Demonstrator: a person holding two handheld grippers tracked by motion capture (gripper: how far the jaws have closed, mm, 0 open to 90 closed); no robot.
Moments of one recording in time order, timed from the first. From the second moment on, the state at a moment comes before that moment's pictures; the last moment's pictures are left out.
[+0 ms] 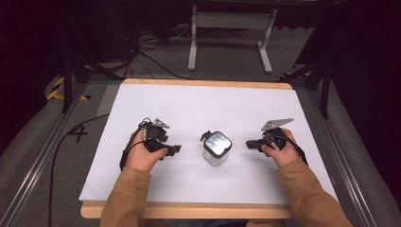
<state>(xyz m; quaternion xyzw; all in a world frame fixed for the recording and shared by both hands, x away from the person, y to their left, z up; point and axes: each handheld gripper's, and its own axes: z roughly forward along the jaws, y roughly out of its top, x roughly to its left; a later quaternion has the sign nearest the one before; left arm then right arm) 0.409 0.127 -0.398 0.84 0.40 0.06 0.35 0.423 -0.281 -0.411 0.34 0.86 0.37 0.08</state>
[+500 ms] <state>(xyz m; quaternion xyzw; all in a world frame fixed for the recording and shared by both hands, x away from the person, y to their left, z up) 0.388 0.137 -0.391 0.85 0.40 0.07 0.34 0.432 -0.252 -0.410 0.28 0.87 0.39 0.07</state>
